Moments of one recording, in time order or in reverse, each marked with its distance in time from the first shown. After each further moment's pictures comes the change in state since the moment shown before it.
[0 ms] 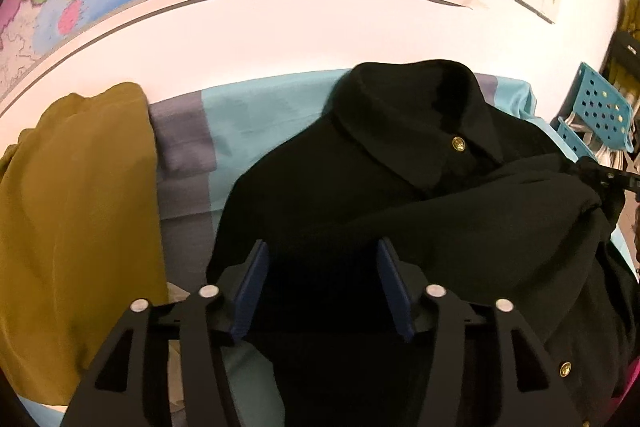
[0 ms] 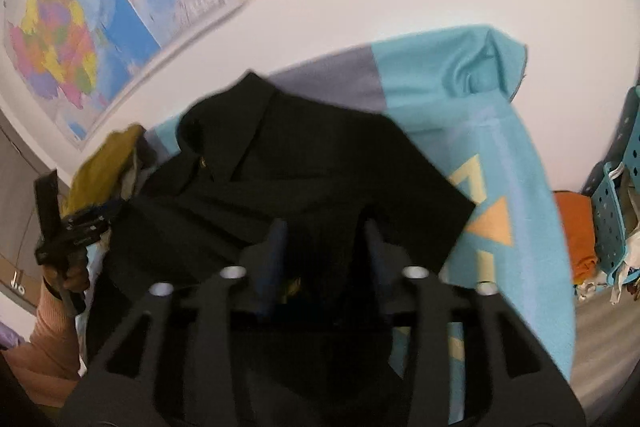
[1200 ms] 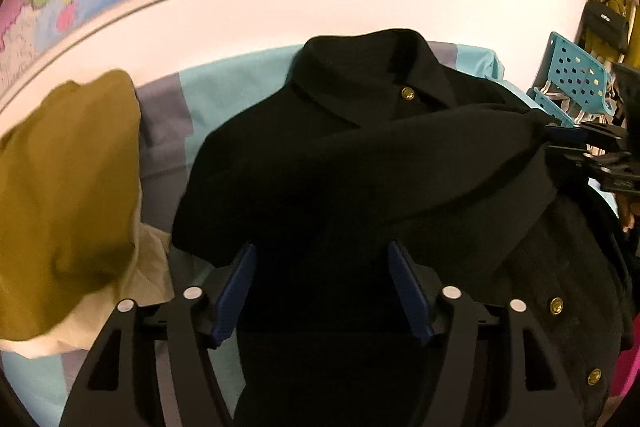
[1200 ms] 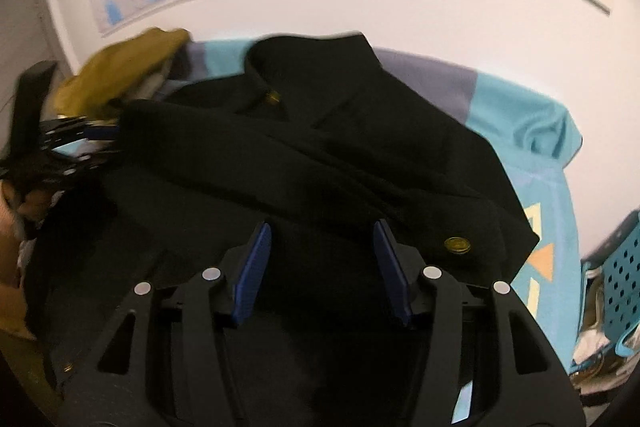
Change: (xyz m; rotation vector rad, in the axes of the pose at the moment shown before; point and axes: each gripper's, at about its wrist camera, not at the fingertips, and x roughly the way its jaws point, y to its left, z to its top) left arm -0.016 -0.024 -0.047 0.075 0.007 -0.055; right arm 0.032 0.076 -0.037 -0.401 0.066 -0.088
